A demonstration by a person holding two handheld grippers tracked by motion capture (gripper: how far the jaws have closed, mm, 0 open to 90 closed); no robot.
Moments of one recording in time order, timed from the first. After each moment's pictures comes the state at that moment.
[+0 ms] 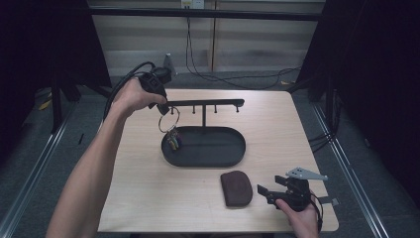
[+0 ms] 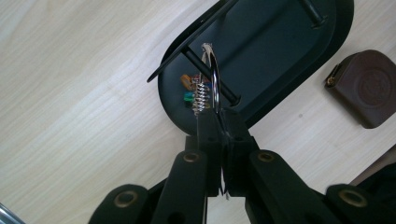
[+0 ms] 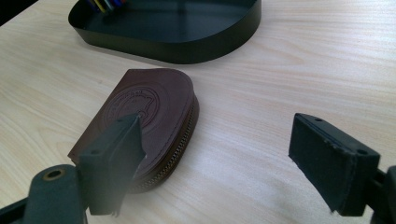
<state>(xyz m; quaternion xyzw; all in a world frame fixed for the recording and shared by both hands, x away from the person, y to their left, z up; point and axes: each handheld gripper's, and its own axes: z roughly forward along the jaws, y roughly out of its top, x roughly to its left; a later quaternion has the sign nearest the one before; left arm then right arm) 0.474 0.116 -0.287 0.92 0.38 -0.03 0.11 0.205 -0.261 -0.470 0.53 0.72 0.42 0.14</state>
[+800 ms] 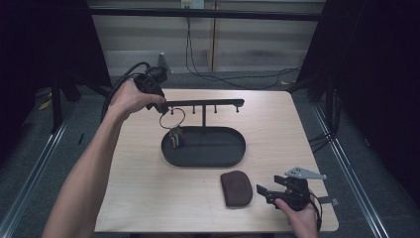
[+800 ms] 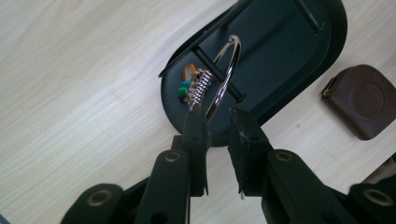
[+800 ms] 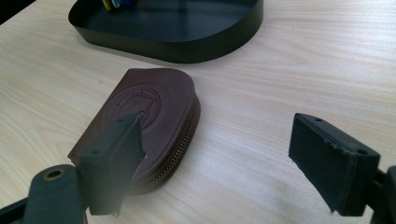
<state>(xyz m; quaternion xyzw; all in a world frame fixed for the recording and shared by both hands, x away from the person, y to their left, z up) 0.467 0.131 -0.282 0.90 0.40 -0.02 0.15 0.207 -0.259 -0.470 0.53 0.72 0.42 0.14</state>
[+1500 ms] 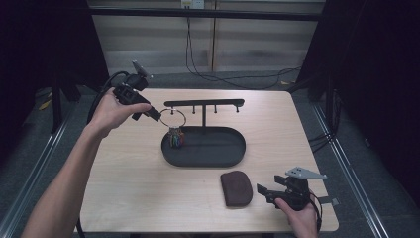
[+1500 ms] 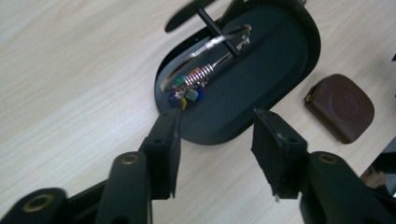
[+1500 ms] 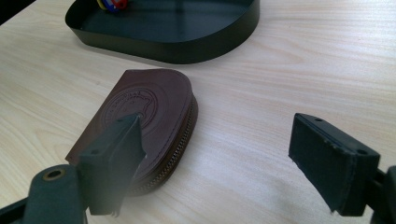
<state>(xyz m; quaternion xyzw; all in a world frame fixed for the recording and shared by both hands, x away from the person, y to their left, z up) 0.433 0.176 -0.291 0.89 0.40 -0.02 0.23 0.207 -0.260 -0.471 0.54 0.72 0.42 0.14</state>
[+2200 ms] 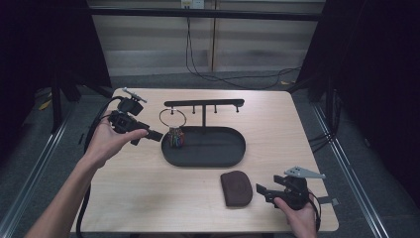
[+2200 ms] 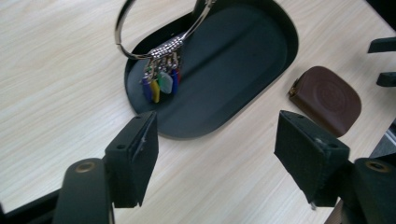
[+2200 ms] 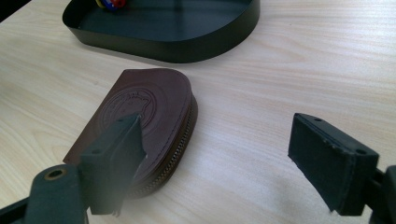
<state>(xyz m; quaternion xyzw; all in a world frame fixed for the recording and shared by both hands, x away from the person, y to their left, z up) 0.379 0.191 -0.327 0.87 0.38 -0.01 0.31 0.209 -0.258 -0.472 0.54 0.72 0.42 0.14</state>
